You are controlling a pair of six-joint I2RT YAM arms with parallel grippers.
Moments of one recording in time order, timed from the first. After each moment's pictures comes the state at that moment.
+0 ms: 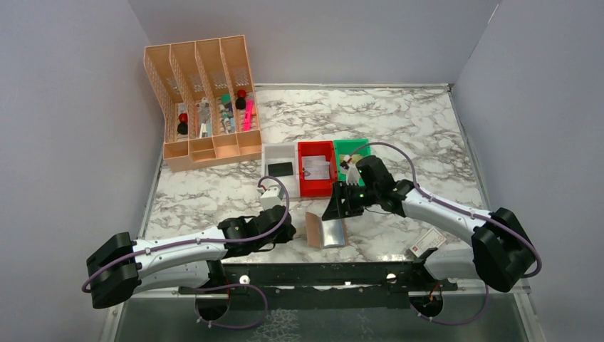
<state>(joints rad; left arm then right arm) -1.13 0.98 0.44 -0.26 -0.33 -1.02 0.66 1.29 0.68 -0.22 -0.54 0.56</state>
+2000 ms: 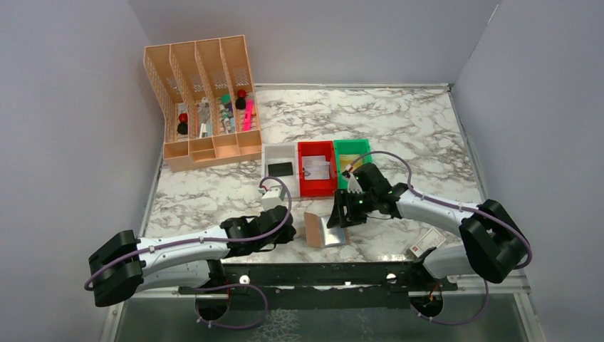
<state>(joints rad) -1.13 1.01 0.44 -0.25 -0.33 -1.02 0.66 1.36 0.63 -0.25 -0.46 0.59</state>
